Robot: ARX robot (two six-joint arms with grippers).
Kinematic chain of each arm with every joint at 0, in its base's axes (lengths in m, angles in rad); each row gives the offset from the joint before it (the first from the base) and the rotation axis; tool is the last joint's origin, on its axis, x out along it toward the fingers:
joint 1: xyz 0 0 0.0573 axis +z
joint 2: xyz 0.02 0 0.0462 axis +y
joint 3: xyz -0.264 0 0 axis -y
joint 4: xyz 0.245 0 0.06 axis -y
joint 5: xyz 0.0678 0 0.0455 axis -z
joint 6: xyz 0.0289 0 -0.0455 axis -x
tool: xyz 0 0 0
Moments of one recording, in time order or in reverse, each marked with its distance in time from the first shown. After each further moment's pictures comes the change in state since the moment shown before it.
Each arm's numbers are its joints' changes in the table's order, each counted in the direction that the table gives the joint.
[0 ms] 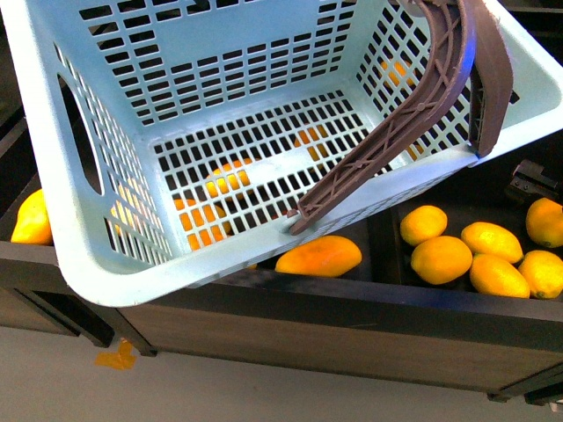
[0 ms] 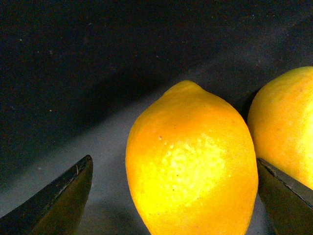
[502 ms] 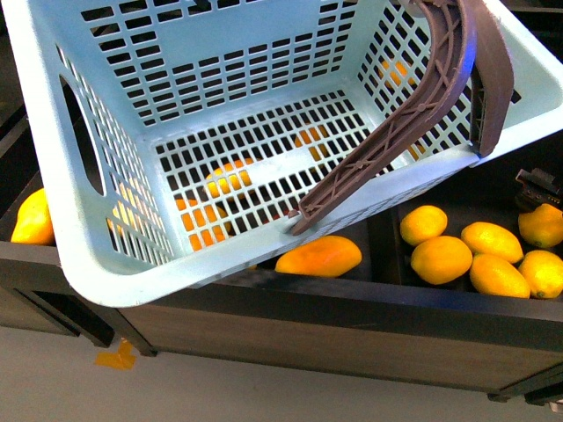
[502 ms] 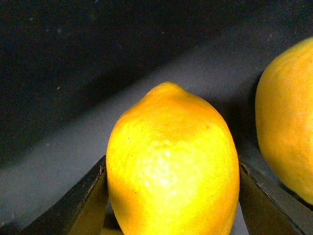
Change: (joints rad) left arm 0.000 0.000 0.000 0.000 0.000 0.000; right arm -0.018 -0.064 -0.138 0.109 -0.103 -0.002
